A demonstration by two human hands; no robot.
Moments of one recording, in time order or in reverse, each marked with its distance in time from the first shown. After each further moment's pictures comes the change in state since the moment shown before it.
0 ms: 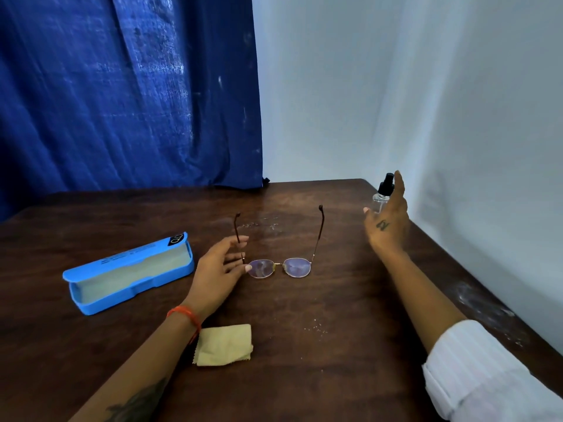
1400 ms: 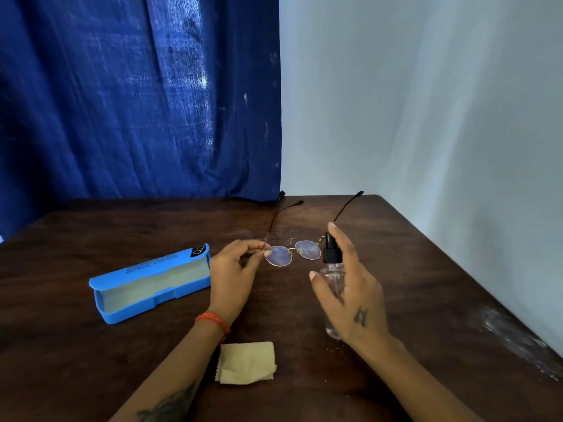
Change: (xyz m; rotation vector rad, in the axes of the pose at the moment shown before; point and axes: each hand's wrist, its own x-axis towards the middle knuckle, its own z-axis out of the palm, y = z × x) left_hand 0.004 0.024 -0.003 0.085 0.343 0.225; right_hand -0.130 -0.082 -0.028 0.150 -0.358 -0.405
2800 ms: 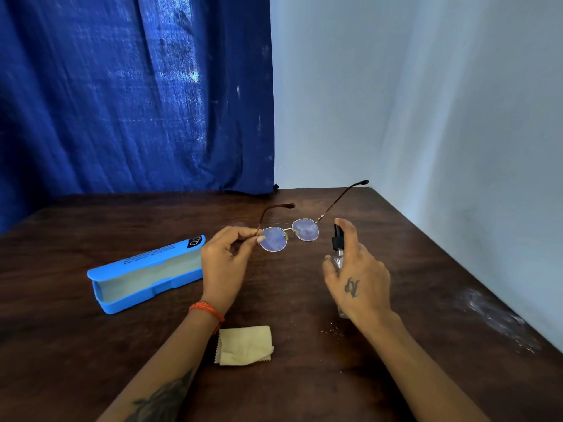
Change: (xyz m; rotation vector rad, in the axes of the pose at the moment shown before) left_hand -0.003 0.013 -0.010 -0.097 0.077 0.082; right_hand 0.007 0.007 -0.005 -0.429 0.018 0.153
